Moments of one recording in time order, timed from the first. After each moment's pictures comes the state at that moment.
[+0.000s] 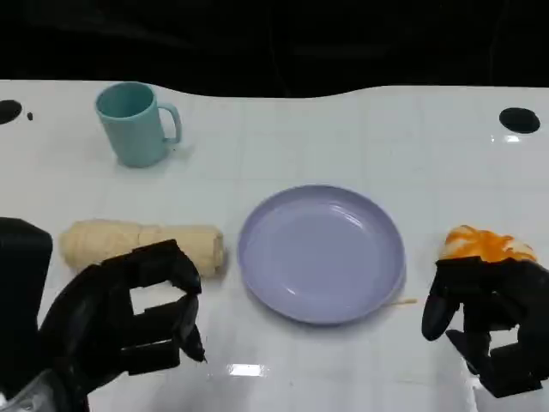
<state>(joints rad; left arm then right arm) 0.05 0.19 0.12 -0.60 -0.52 0.93 -0.15 0.10 -0.43 0.09 -0.61 -0.07 0.53 0.41</state>
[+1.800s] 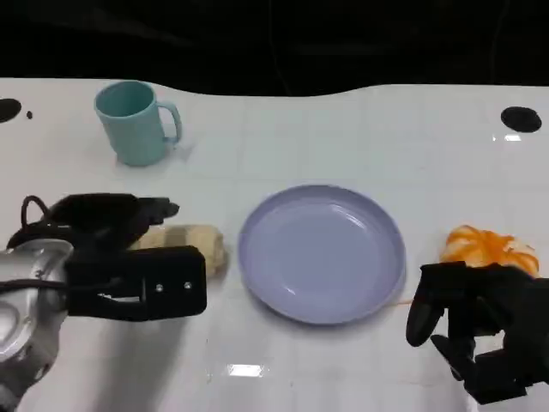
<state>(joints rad) -0.44 0.53 -0.45 0.19 0.68 0.19 -0.33 0.11 -0.41 0.13 -0.66 -0.09 0.57 0.39</state>
